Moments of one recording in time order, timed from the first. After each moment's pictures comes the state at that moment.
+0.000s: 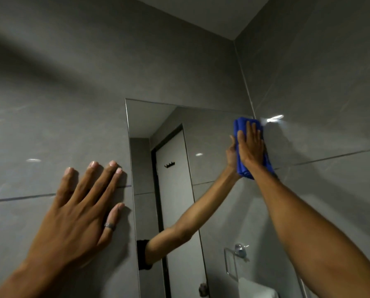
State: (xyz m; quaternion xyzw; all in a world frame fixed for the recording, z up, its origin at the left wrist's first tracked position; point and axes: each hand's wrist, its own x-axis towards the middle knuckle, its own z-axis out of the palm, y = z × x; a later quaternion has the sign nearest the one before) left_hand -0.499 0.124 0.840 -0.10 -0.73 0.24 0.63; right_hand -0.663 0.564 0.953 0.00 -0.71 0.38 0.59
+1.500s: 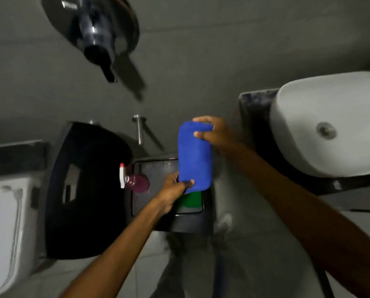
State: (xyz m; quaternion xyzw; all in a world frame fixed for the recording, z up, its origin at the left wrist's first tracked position) left_hand -0.049 0.039 0.179 0.33 -0.60 -0.69 -0.23; right_hand -0.220 0.158 0.222 0.07 -0.80 0.53 -0.26
